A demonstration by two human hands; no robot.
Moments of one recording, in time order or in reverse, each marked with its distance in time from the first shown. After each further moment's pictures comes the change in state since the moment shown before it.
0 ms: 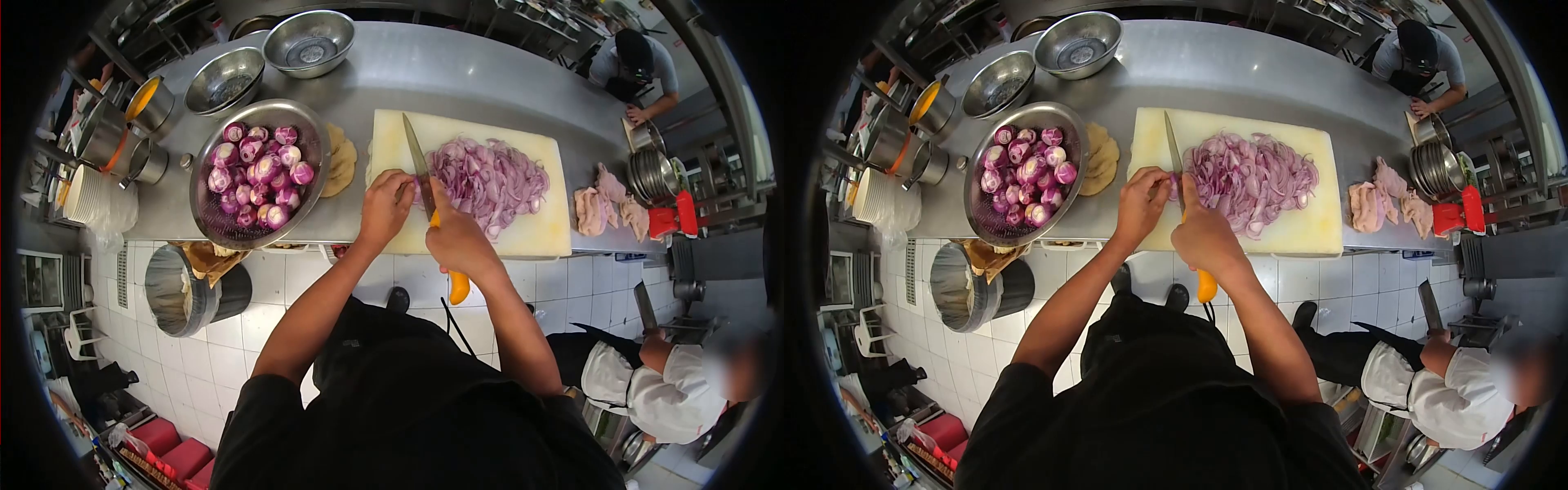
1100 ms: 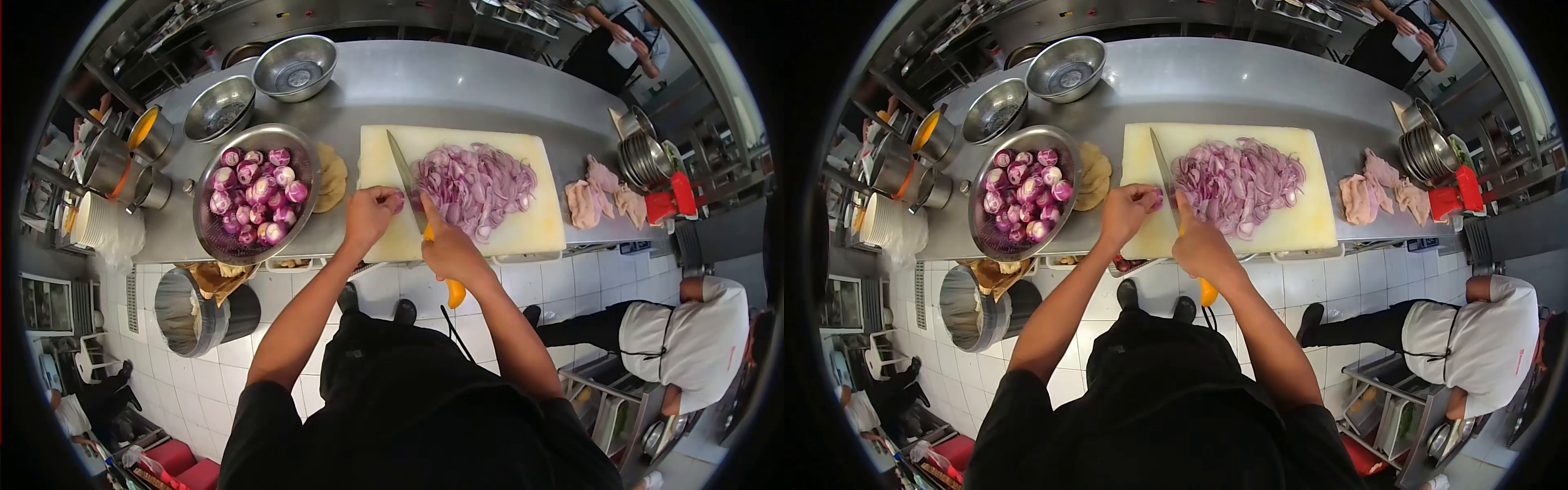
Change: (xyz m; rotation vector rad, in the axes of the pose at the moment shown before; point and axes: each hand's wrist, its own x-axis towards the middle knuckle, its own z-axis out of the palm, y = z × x) left_hand 0.011 0.008 -0.016 -0.221 -0.154 -0.450; right_hand 0.001 0.039 0.009 0.013 0.012 -0.053
